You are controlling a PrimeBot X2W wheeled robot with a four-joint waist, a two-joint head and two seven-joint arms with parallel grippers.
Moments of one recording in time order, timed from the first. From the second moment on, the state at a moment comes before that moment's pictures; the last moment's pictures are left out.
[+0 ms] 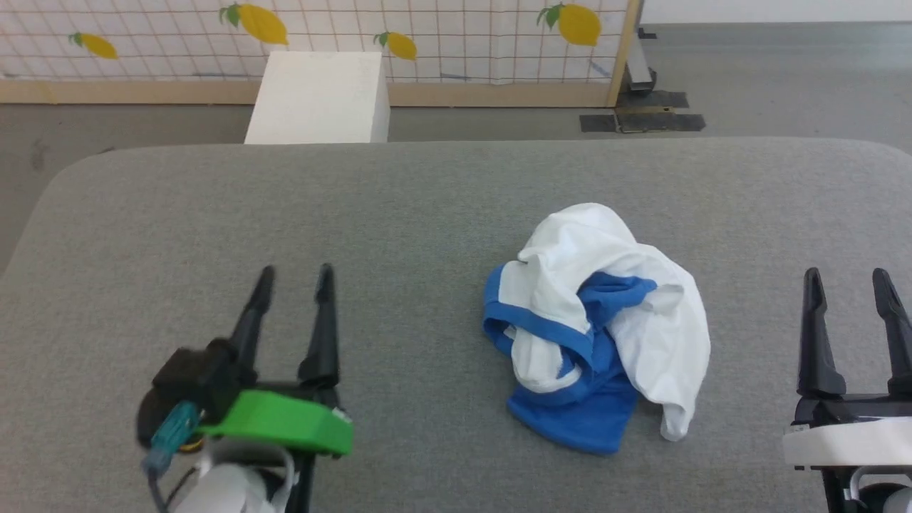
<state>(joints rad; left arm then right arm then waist) -0.14 0.37 -0.47 -0.12 -0.62 0.31 -0.25 0.05 -0.05 -0.18 -0.17 0.10 0.13 -0.19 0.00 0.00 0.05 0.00</state>
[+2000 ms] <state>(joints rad) -0.06 0.06 -0.22 -0.09 -0.20 0.10 -0.26 -0.50 -0.57 0.11 0.05 0.35 0.13 0.61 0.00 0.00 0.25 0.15</state>
